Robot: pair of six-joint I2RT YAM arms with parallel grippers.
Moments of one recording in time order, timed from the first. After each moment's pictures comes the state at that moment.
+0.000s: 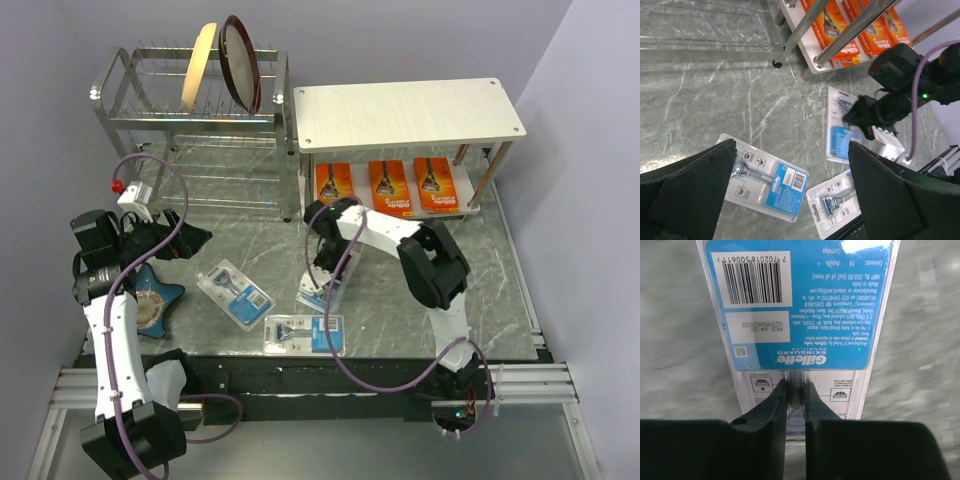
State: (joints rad) left arm 0.39 0.86 0.87 -0.51 0.90 -0.11; right arm 0.72 2.06 1.54 -1.07 -0.24 -1.95
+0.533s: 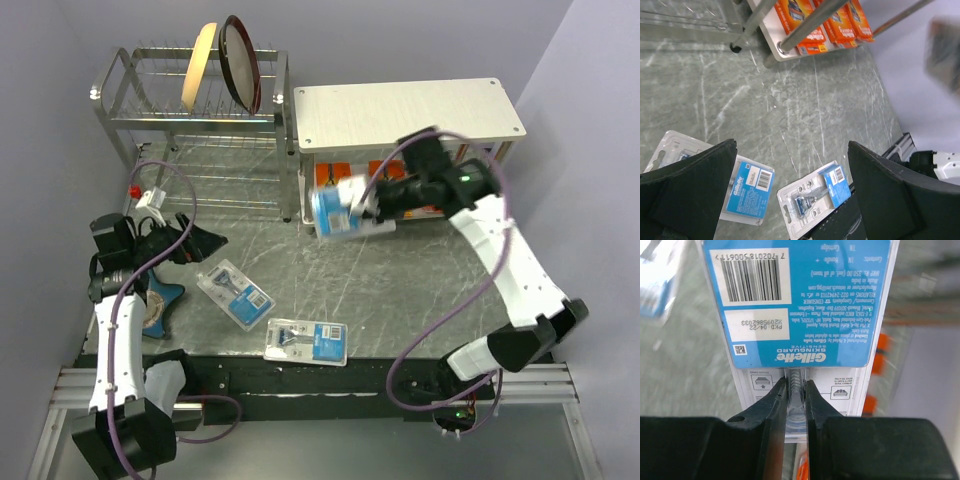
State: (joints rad) left arm 0.31 0.86 0.75 -0.36 0.97 -0.29; right arm 0.51 1.46 1.74 -1.23 -0.53 -1.31
